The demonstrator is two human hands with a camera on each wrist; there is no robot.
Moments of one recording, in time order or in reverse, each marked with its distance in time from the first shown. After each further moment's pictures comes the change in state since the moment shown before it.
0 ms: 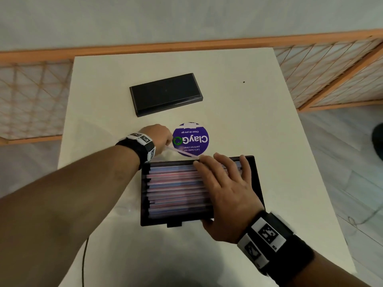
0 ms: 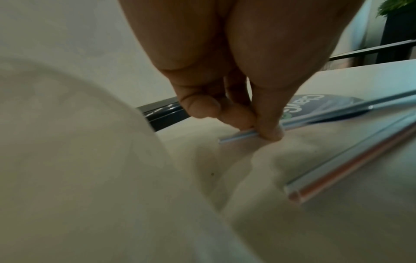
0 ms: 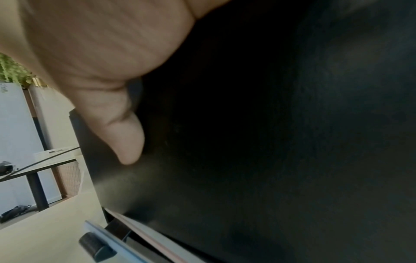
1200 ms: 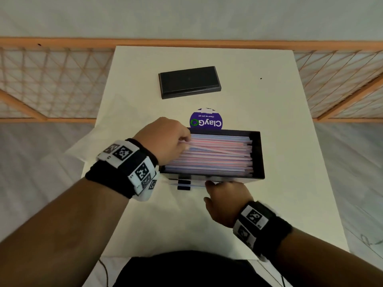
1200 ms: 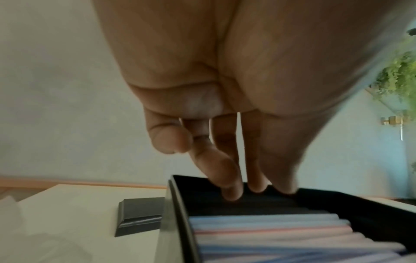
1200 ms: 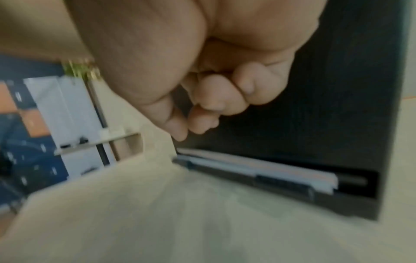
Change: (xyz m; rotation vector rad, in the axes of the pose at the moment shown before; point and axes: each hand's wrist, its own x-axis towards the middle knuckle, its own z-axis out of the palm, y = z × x) left_hand -0.200 0.065 -0.031 -0.343 0.293 -0.004; right_hand -0.050 -0.021 0.041 -0.129 -0.207 -0.088
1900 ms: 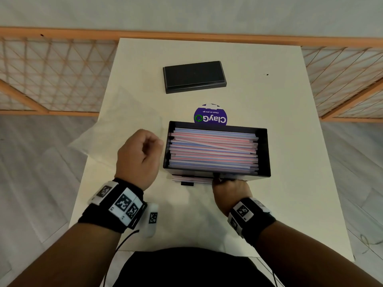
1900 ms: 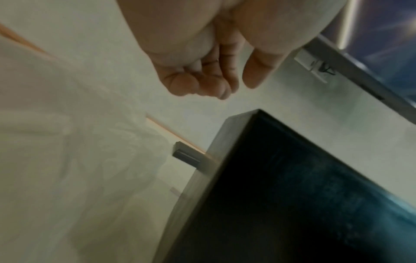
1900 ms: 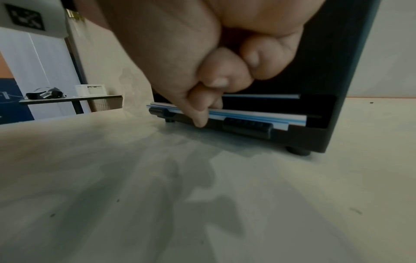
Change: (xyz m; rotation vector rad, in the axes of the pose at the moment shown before) left_hand -0.057 -0.033 0.070 -0.539 0.712 -0.329; right_hand 0.025 0.008 0.058 -0.169 0.181 0.107
